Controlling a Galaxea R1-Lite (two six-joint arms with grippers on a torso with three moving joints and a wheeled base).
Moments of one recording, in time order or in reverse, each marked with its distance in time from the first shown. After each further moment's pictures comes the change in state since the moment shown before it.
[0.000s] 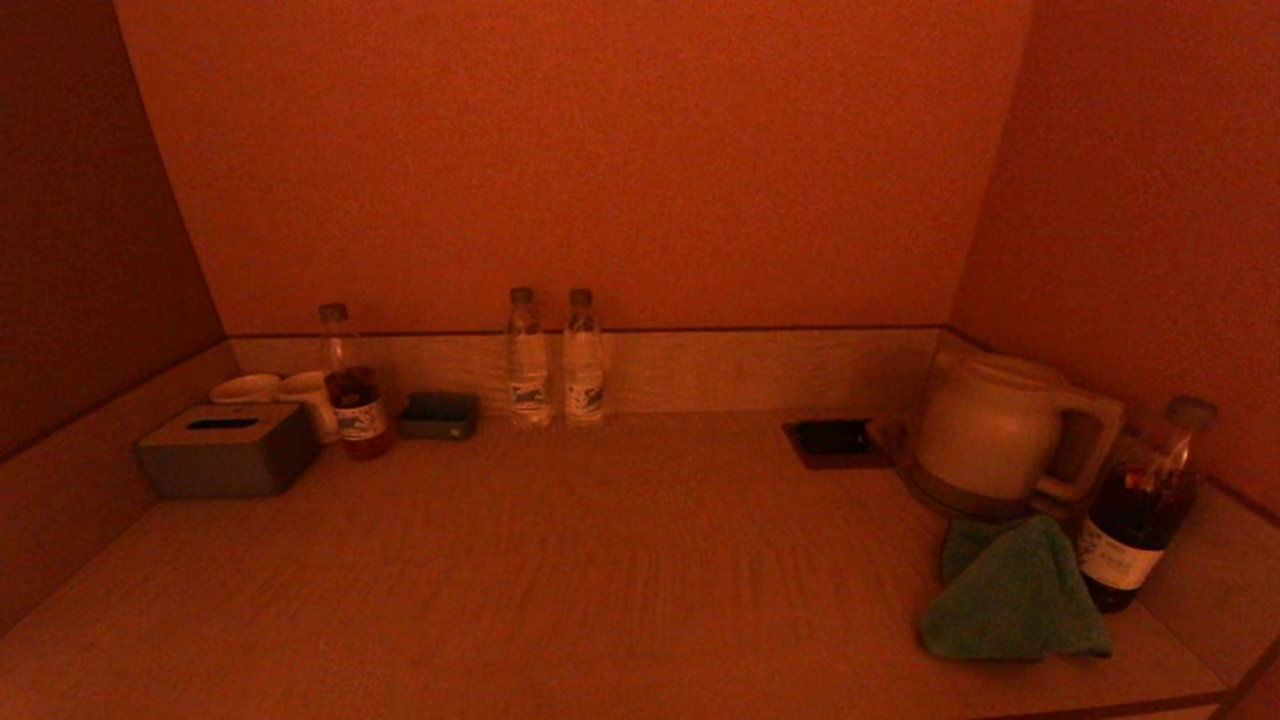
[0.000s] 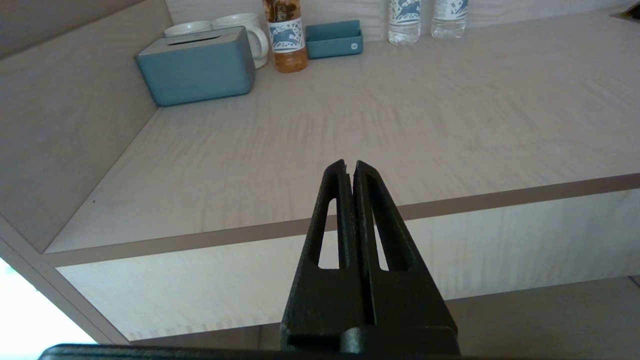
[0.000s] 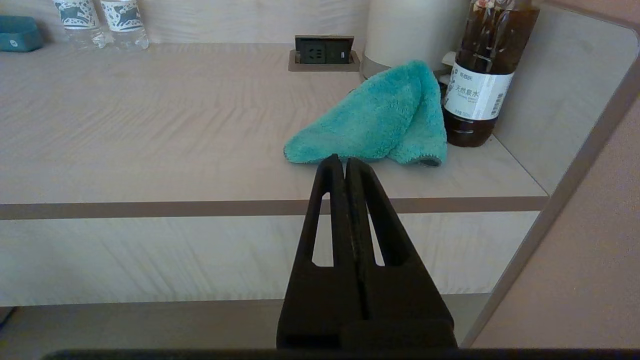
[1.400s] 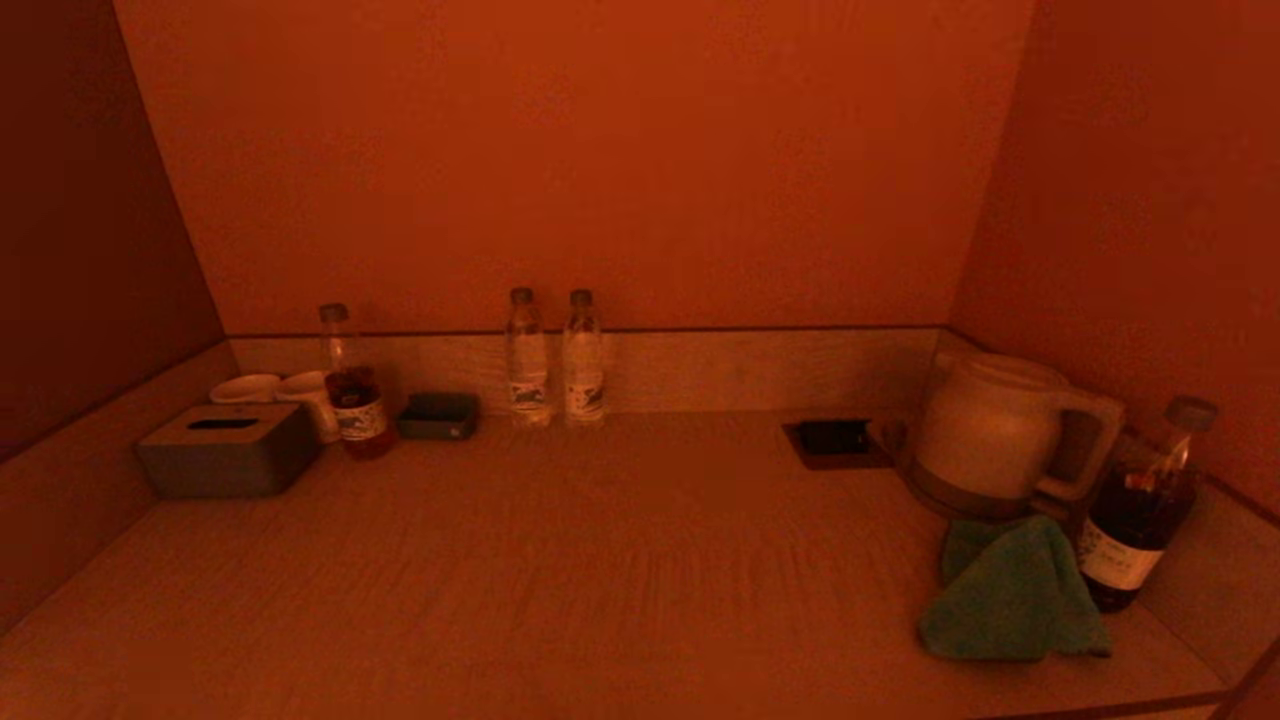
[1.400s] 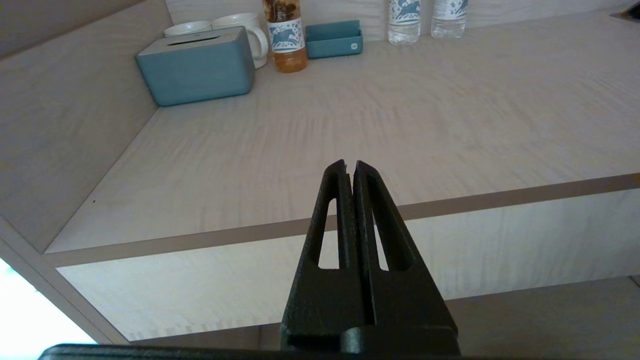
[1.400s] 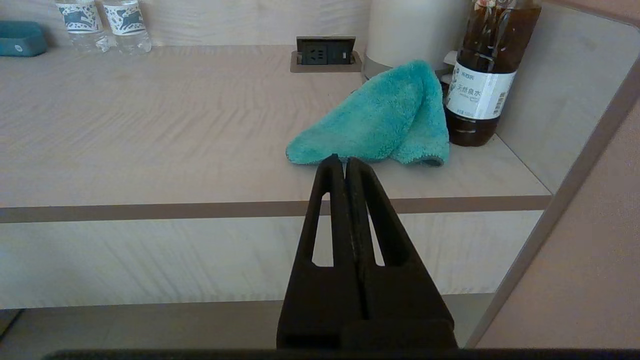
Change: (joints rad) left arm 0.000 0.000 0.000 0.000 0.000 0.000; right arm 0.000 0.000 -0.001 -0.001 0.002 0.013
